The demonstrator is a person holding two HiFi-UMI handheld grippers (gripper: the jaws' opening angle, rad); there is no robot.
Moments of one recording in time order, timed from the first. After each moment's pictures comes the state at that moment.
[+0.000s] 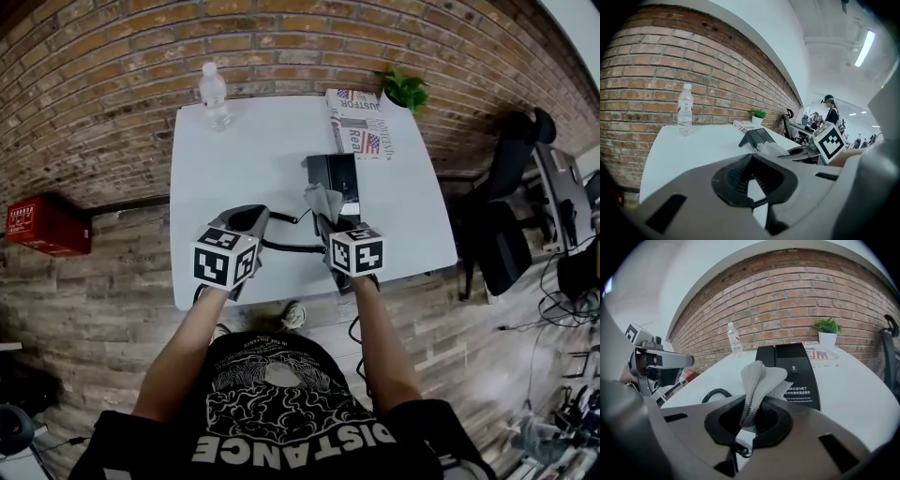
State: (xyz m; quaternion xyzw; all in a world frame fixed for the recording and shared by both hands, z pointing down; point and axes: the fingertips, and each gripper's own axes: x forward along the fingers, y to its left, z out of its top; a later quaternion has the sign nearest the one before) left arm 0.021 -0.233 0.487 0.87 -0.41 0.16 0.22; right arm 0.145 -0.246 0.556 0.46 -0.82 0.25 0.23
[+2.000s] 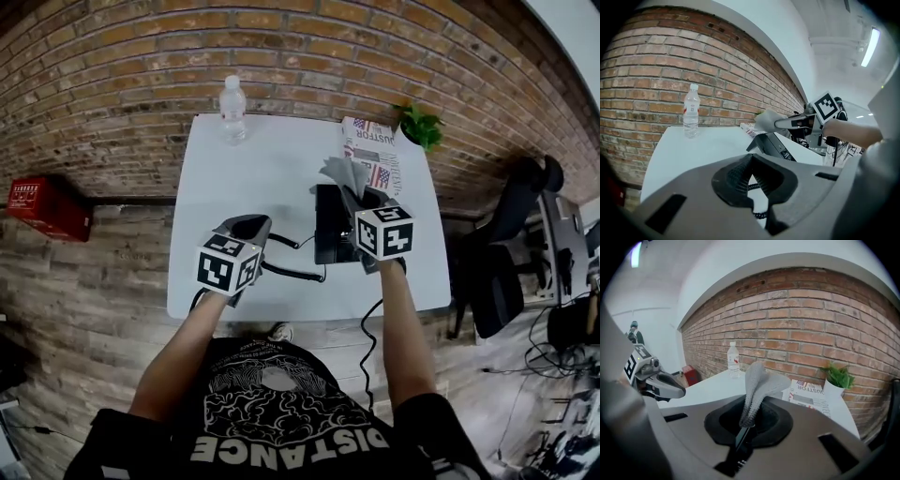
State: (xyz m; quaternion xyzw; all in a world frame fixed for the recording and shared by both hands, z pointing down) left arm 0.016 -0.260 0.489 0.85 -0.45 0.15 0.22; right arm 0.157 -0.346 0.453 0.44 -0.86 0.11 0.25
